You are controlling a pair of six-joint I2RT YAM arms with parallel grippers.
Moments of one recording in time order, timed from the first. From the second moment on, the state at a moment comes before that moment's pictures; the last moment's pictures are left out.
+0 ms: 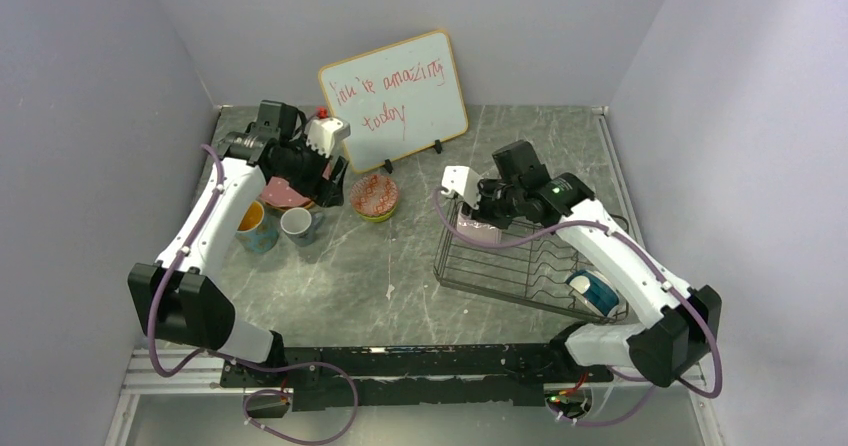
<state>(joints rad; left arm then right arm) -0.20 1.45 1.43 -0.98 0.38 0.33 0.56 1.28 1.20 -0.83 -0.25 -0.78</state>
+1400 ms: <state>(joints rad) -0.56 1.55 1.42 -0.36 1.08 -0.02 0.30 1.04 1.16 -0.58 -0.80 -0.33</state>
